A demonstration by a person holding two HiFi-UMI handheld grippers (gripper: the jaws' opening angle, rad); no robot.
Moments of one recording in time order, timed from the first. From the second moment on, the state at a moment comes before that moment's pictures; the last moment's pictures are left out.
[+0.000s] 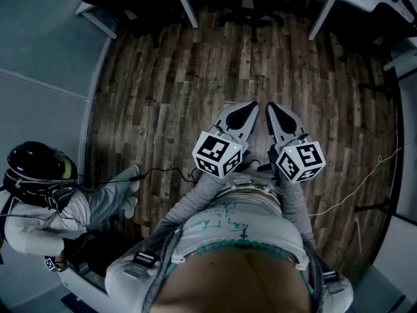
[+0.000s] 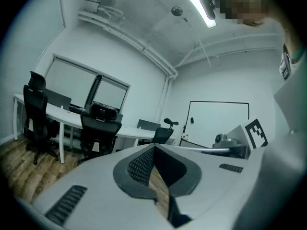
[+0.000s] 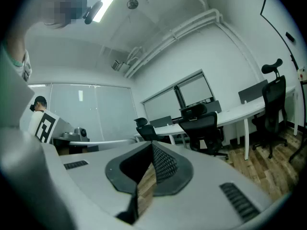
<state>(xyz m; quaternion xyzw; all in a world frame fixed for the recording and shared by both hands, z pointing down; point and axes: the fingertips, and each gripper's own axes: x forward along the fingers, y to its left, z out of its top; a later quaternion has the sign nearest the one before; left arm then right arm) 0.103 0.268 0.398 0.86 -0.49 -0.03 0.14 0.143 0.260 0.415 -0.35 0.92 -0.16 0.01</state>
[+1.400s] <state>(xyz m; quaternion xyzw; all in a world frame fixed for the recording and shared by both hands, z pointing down) 0.053 0.147 0.405 0.87 -0.46 -0.03 0.16 0.090 0.146 0.418 -0.36 0.92 -0.15 -0.01</state>
